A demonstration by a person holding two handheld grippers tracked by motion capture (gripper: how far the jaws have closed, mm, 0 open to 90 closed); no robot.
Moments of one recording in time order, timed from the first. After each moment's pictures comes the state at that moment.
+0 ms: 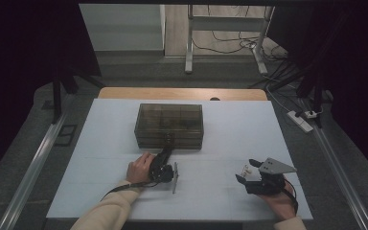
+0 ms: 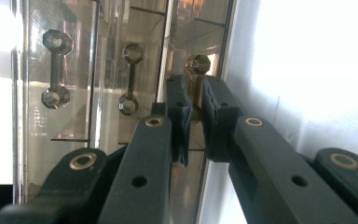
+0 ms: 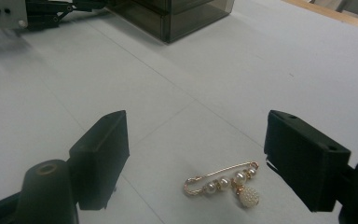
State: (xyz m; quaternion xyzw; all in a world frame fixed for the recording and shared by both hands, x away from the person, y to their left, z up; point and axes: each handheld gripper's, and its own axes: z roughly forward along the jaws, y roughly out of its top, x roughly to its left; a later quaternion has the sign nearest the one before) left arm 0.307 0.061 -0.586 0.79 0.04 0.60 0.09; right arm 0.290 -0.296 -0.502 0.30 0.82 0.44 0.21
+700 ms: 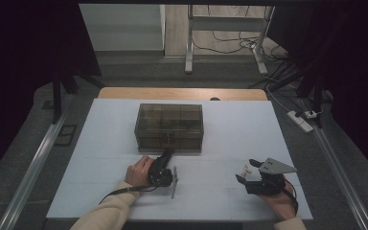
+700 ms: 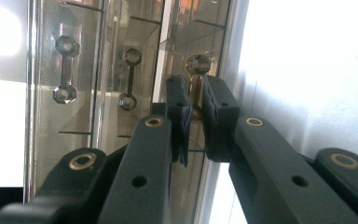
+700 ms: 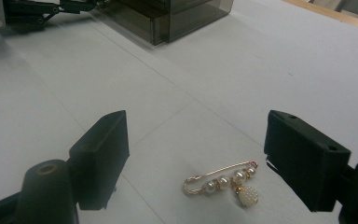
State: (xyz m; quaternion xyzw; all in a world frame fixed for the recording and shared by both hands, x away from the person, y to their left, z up) left arm 0.293 0.062 -0.583 0.80 0.04 0.59 0.10; right arm 0.289 -0.296 -0.502 0.30 0.82 0.44 0.21
